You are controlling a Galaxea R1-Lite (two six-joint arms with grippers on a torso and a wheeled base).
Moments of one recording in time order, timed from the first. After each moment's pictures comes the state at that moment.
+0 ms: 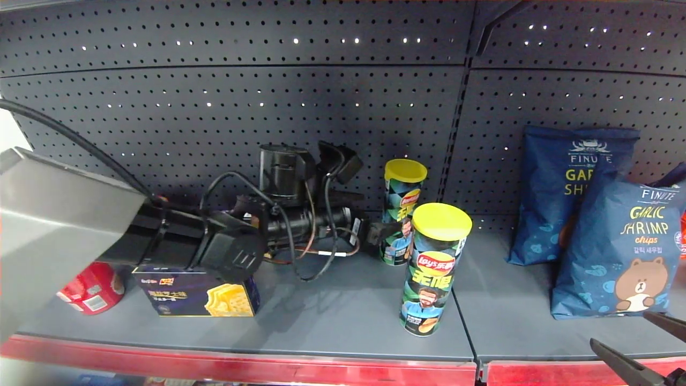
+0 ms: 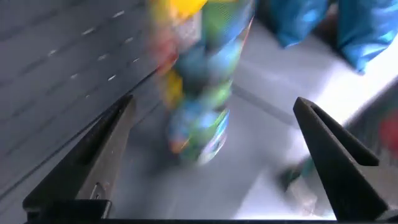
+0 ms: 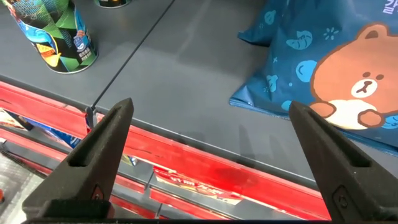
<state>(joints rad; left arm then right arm) -0.53 2.05 -1.22 -0.57 -0.37 0.09 0.04 0.93 -0.07 -0.60 0.22 -0.14</state>
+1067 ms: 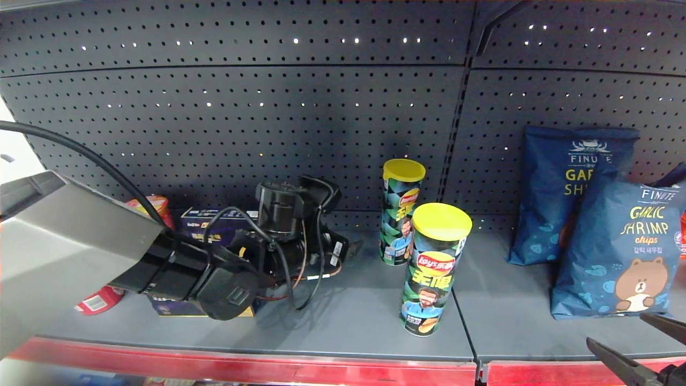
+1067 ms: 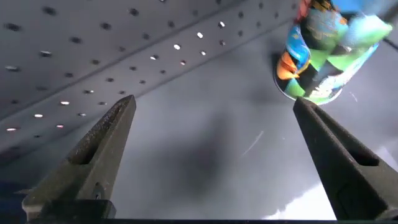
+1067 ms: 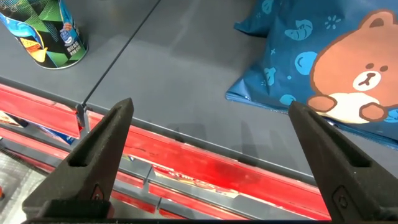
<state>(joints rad) -0.54 2.07 -1.05 -0.65 0.09 0.10 0.03 0.97 -0.08 -0.60 0.22 -0.15</state>
